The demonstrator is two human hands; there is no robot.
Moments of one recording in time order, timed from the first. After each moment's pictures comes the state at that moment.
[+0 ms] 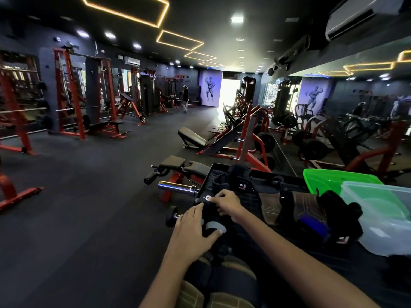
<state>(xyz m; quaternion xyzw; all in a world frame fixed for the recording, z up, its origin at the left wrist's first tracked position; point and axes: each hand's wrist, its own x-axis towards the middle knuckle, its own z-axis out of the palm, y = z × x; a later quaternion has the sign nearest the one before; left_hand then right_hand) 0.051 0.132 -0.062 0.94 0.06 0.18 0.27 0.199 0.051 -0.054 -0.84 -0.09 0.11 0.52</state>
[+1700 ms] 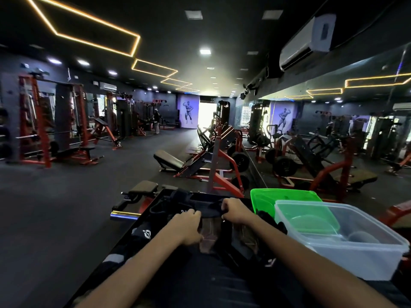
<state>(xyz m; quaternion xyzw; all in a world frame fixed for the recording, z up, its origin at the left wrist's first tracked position) 0.175 0.006 0.012 1.00 -0.04 0.01 0.03 0.297 -0.145 0.001 -0.96 -0.24 -0.03 0.14</state>
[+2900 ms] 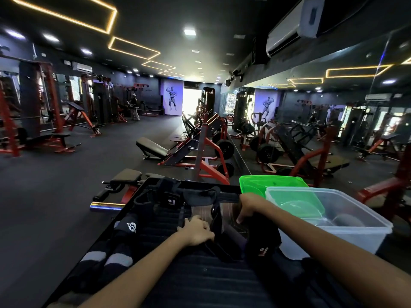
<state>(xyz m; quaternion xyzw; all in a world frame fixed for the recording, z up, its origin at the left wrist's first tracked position) 0.219 -0.021 -0.053 0.94 -0.02 -0.14 0.30 0.301 -0.198 0.008 -0.99 -0.13 0.09 -0.02</state>
